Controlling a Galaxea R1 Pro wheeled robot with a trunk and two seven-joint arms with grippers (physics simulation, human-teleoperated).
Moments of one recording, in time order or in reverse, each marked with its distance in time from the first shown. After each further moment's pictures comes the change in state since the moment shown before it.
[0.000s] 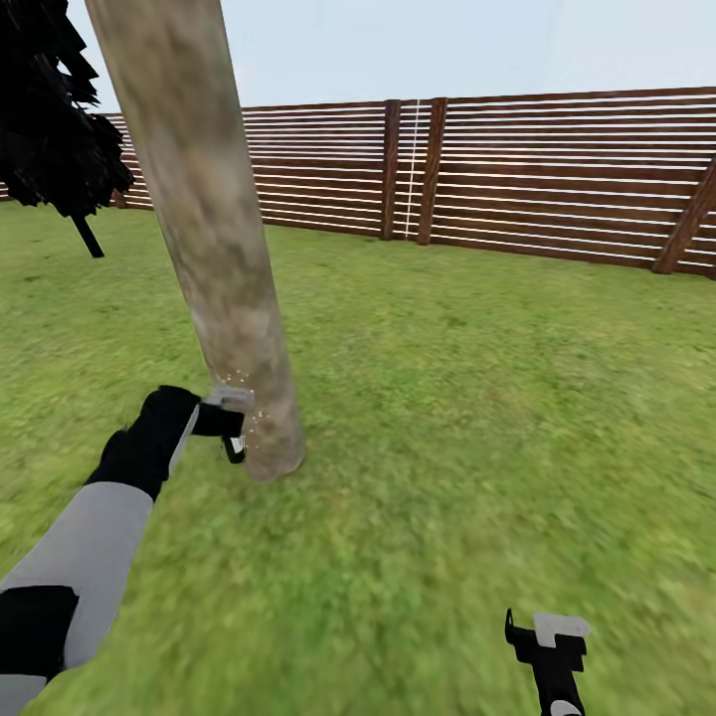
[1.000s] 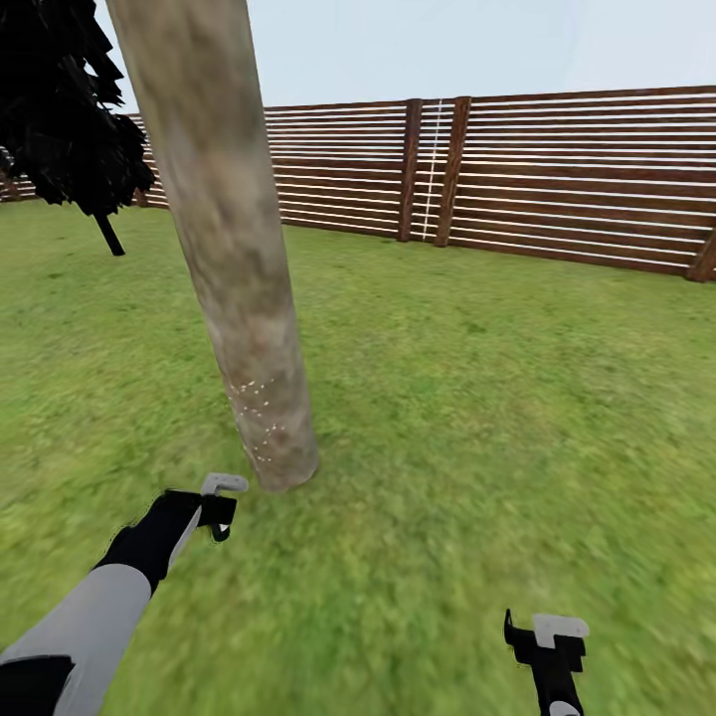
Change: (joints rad) left arm 0.221 -0.008 0.060 0.286 0.033 -0.409 0.198; right arm 0.002 0.003 0.001 0.000 0.000 0.000 -0.002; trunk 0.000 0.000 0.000
